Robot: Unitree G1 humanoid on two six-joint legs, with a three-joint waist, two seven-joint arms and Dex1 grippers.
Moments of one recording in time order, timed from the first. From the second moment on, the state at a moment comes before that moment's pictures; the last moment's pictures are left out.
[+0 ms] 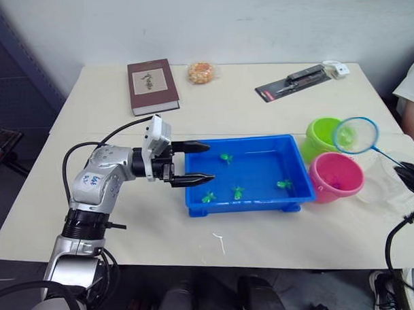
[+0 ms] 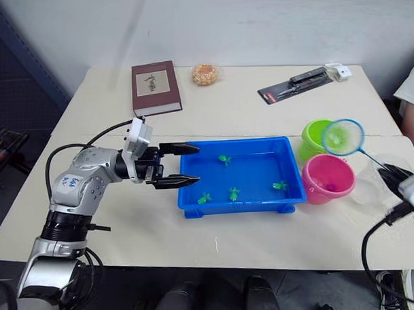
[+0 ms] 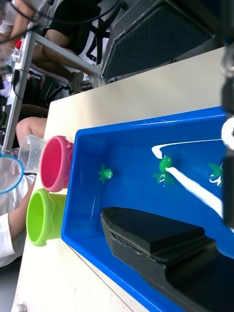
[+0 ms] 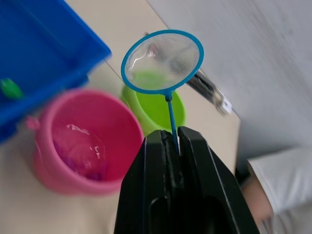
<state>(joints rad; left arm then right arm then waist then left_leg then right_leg) -0.67 0.51 -0.06 0.09 -0.49 0.45 -1.20 0.39 -0.90 -0.76 -0.48 0.34 0.14 0.70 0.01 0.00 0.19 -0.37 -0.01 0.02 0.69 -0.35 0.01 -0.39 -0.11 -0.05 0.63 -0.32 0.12</state>
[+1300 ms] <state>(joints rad) -0.62 0.49 -0.06 0.05 -0.47 0.45 -1.14 -0.12 -1.18 -0.01 -0.34 -0.38 0.02 0.93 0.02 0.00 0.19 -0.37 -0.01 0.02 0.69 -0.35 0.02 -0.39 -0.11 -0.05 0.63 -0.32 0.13</state>
